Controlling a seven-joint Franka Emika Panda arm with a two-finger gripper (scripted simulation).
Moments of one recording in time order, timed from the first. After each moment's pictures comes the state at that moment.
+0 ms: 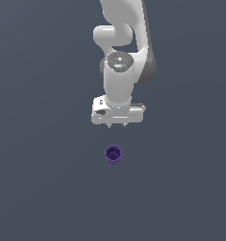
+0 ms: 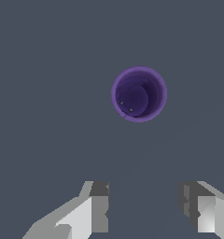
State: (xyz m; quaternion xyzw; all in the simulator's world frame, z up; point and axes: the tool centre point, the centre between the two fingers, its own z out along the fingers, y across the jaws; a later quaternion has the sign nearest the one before) arm -0.012 0.017 0.176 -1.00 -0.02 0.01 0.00
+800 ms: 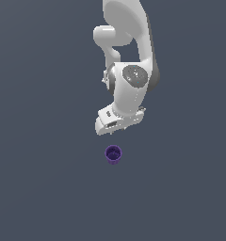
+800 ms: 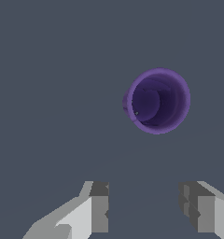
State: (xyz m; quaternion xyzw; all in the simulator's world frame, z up) arm -0.003 0.020 0.153 -0.98 -0.21 0.05 -0.06
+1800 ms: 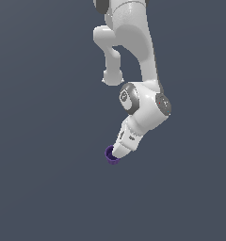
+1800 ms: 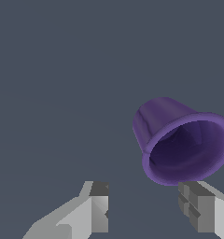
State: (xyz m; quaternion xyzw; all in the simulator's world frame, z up) arm 0.023 0.020 0.106 -0.80 -0.56 0.16 -0.16
